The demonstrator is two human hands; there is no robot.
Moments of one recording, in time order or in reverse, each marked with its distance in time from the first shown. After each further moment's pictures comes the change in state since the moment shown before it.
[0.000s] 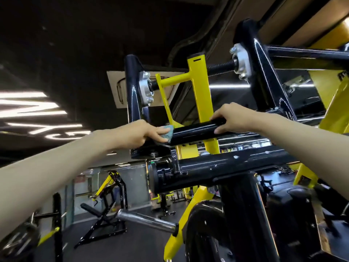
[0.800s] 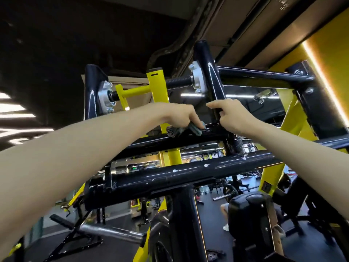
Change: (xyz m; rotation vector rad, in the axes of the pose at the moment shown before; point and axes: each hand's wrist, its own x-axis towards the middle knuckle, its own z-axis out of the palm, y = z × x) left_hand 0.165 0.178 -0.046 -0.057 -0.152 -0.060; right_hand -0.059 0.081 -0.047 0.092 0.359 0.132
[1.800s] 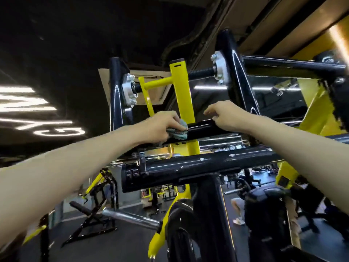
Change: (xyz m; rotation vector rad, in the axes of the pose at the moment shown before) left_hand -0.074 -0.109 0.053 0.123 0.311 0.124; right_hand 0.016 -0.053 0.039 -0.047 -0.231 -0.071
